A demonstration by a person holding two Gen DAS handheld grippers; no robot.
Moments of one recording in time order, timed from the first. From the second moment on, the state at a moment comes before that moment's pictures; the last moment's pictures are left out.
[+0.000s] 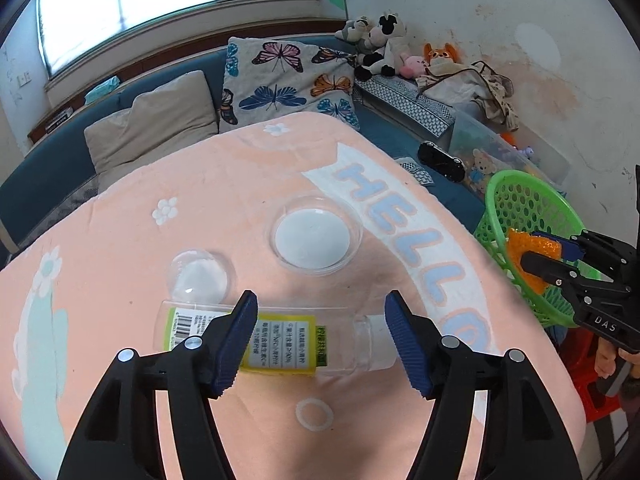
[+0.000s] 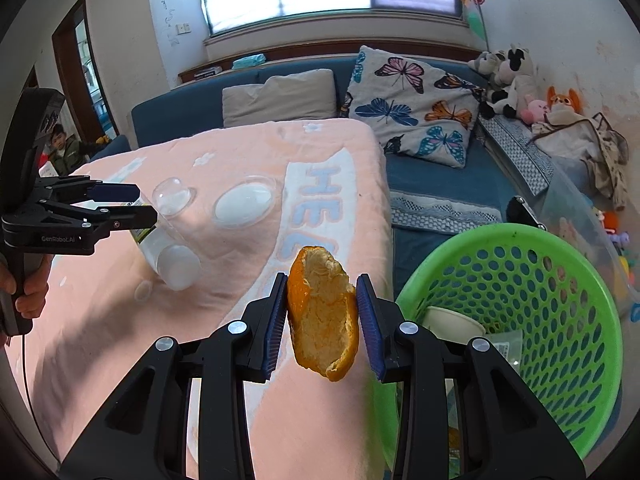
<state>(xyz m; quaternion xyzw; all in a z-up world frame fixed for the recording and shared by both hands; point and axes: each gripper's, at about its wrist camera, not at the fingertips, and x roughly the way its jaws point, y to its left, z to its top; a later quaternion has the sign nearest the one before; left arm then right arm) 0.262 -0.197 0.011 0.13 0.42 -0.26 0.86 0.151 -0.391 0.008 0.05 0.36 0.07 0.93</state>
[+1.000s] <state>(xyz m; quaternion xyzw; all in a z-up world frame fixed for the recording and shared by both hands) 0.323 -0.271 -0.056 0.20 0.48 -0.26 0.82 0.165 -0.410 -0.012 0.05 0.38 0.06 0.92</state>
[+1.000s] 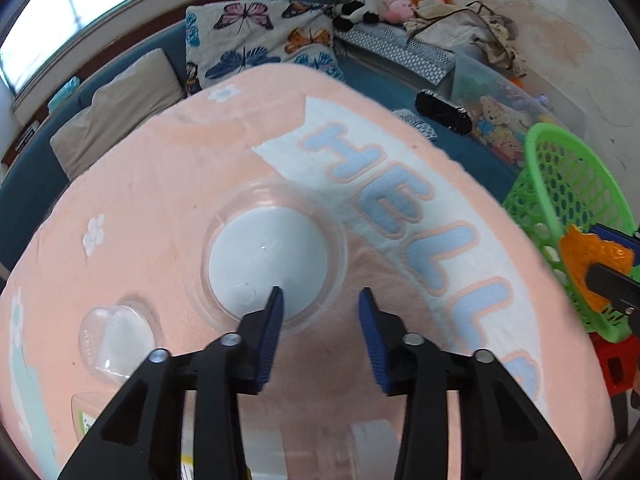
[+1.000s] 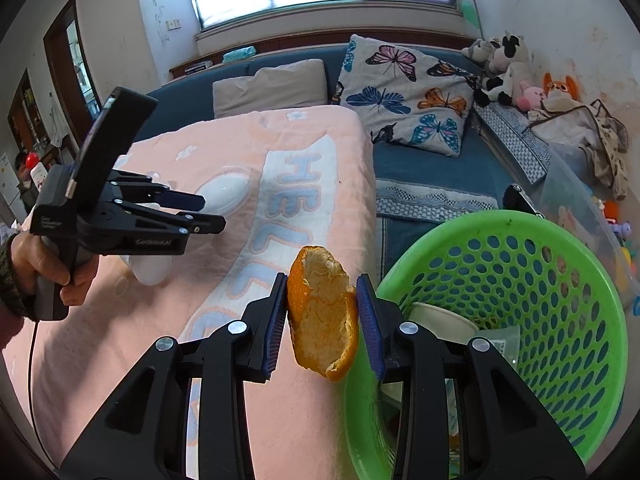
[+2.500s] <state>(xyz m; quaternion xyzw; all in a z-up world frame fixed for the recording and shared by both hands) 0.199 -0.337 0.041 0.12 0.38 -0.42 0.82 0.074 -0.513 -0.005 0.10 0.37 -0.08 0.92</state>
